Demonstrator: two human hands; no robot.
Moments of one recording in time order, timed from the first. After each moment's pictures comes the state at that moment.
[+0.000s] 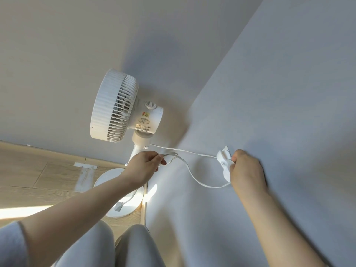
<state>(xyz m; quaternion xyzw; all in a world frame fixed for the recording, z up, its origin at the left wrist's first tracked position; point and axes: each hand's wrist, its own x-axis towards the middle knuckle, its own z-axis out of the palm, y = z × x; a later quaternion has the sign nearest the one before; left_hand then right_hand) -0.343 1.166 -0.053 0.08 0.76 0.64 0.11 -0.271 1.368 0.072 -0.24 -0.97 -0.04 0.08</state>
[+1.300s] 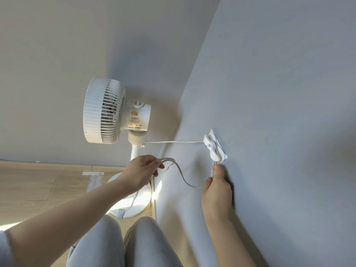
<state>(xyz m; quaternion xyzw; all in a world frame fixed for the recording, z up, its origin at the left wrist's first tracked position) -0.297 1.176 -0.032 0.11 0.78 0.59 0.16 -0.209 1.358 -0.034 -0.29 -0.92 0.13 0.24</state>
